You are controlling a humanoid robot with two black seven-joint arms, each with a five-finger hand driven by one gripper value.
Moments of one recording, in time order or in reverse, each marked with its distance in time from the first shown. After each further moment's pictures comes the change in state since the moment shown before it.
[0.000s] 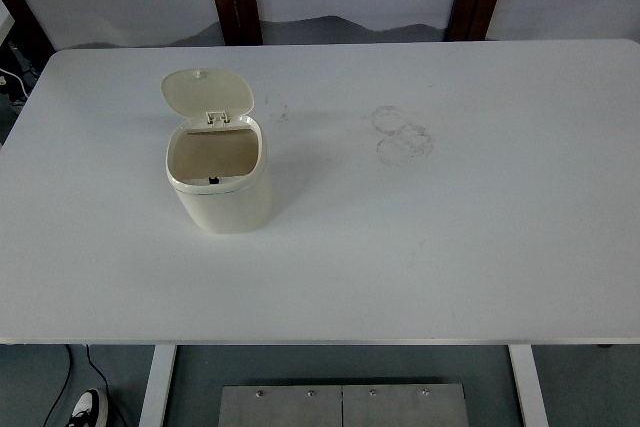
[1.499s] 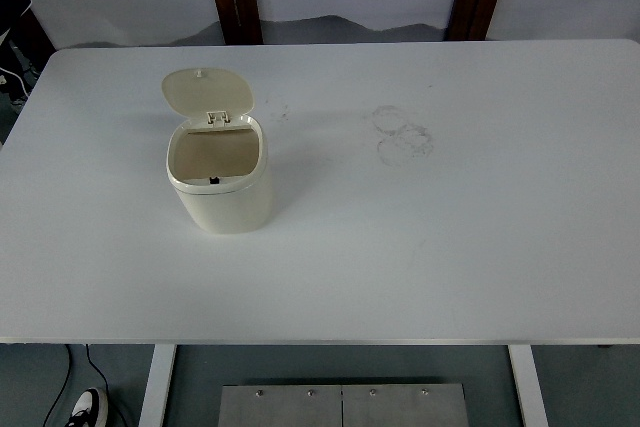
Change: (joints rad) left arm 0.320 -0.017 -0.230 0.003 -0.097 0.021 0.013; right arm 0.002 0.000 0.000 0.000 0.000 0.000 0.002
